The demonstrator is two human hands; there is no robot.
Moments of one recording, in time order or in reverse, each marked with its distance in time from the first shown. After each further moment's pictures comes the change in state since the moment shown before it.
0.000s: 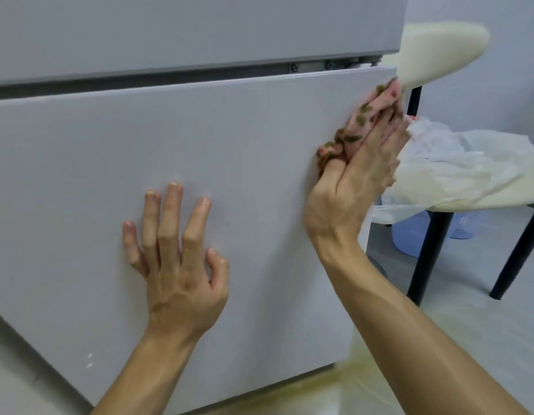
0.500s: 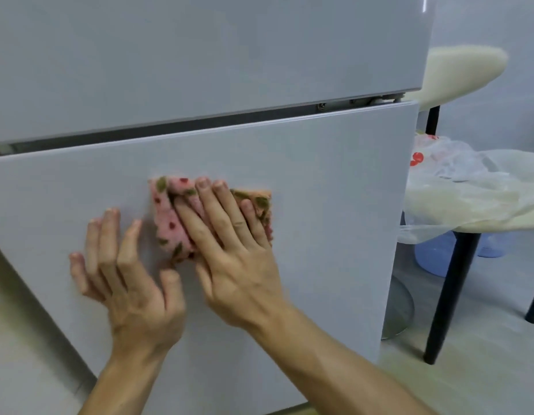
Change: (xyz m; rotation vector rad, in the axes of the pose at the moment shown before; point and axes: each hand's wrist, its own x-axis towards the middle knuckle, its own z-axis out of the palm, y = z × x) left_hand 0.007 -0.073 -0.036 0.030 0.085 -0.152; right_hand -0.103 -0.073 0.042 -0.102 -0.487 -0.725
